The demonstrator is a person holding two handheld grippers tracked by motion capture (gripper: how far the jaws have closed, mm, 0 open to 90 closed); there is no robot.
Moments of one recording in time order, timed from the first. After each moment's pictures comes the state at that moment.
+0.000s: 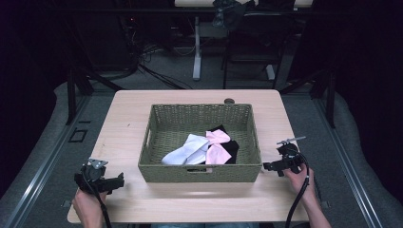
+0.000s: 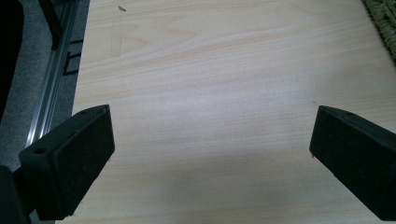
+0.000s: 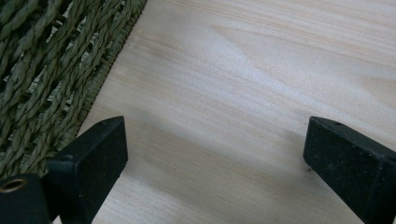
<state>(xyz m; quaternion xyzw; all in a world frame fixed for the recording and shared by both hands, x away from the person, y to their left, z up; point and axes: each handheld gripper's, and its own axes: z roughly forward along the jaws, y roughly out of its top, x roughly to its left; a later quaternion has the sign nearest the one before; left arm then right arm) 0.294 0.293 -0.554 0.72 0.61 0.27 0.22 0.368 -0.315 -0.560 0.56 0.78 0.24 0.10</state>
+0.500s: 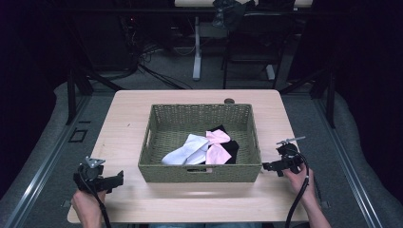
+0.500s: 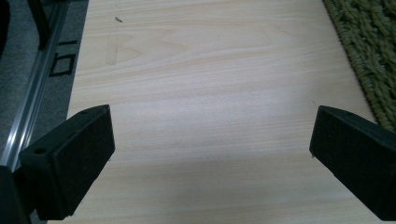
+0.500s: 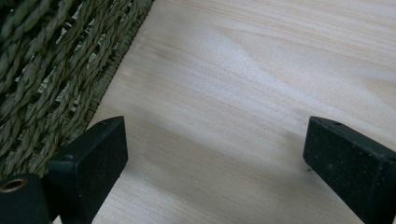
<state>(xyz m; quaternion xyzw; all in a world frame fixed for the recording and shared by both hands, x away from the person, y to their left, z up) 0.291 0.293 -0.541 0.71 0.61 0.25 0.25 0.367 -0.313 -0.559 0.56 0.78 0.24 0.10</state>
